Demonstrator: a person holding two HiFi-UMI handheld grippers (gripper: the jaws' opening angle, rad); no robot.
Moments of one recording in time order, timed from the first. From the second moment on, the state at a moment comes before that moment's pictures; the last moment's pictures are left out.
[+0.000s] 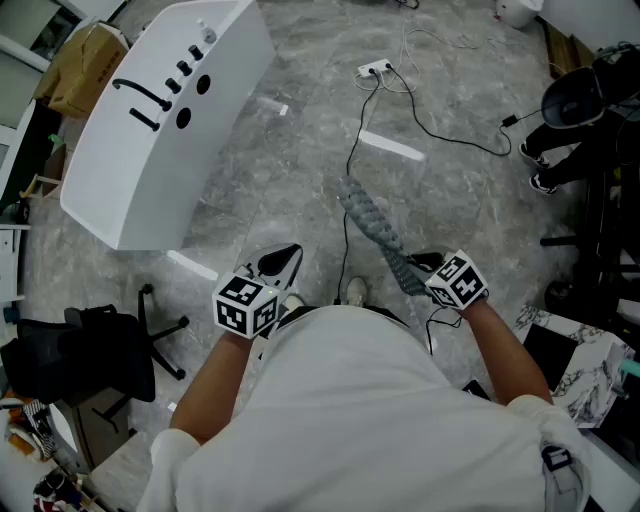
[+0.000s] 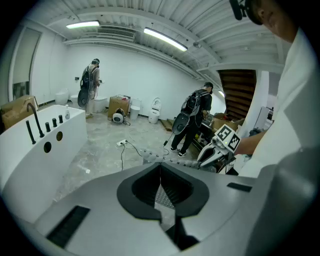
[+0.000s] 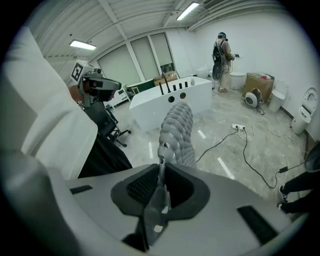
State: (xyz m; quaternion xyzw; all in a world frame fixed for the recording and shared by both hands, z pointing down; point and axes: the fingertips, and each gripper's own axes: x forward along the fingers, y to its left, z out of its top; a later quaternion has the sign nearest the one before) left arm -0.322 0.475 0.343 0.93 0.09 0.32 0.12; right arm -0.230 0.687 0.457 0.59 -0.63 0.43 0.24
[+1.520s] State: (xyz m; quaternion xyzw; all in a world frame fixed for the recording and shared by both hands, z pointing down) left arm -0.104 0.206 0.328 0.94 0.05 0.23 0.25; right arm 0.132 0.385 0.380 0.67 -0.59 0.42 0.13
